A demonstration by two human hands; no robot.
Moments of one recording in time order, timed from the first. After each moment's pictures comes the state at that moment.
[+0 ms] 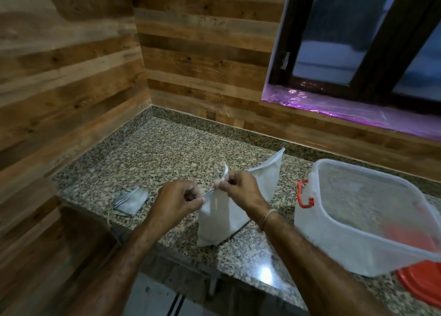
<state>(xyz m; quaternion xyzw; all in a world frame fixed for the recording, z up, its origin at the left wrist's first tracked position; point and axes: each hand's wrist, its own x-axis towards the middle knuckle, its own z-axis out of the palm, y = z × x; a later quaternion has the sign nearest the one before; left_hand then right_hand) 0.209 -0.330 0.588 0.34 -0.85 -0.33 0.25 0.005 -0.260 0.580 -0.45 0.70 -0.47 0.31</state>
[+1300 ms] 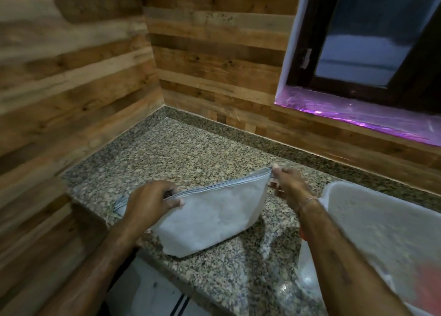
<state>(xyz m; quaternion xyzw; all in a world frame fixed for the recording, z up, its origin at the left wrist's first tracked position) 0.184 -0.374 0.591 0.48 -0.85 -0.13 0.16 -0.164 -0.292 0.571 -0.19 0.70 -0.56 0.41</state>
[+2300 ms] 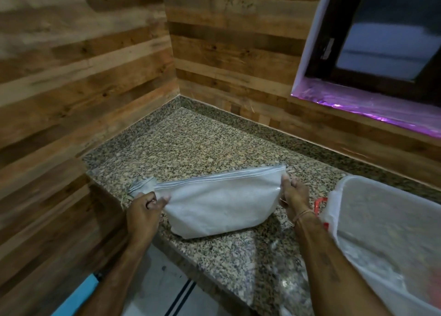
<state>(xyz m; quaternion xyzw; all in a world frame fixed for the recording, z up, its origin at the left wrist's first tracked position) 0.225 -0.324 0.520 0.61 -0.61 -0.28 0.41 -0.140 -0.272 0.513 -0.11 0.71 -0.59 0.36</state>
